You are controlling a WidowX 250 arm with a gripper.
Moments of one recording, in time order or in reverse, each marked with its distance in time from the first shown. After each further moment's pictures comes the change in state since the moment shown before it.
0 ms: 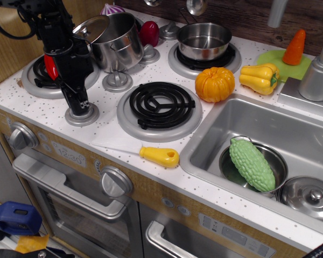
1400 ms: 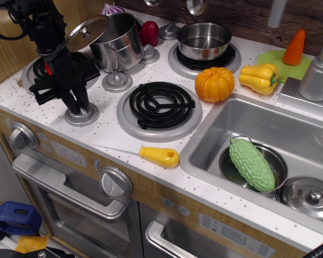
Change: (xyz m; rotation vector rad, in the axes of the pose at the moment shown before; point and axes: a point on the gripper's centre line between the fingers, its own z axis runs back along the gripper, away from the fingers) arm -0.033 0.009 -0.002 0.009 -0.010 -1.261
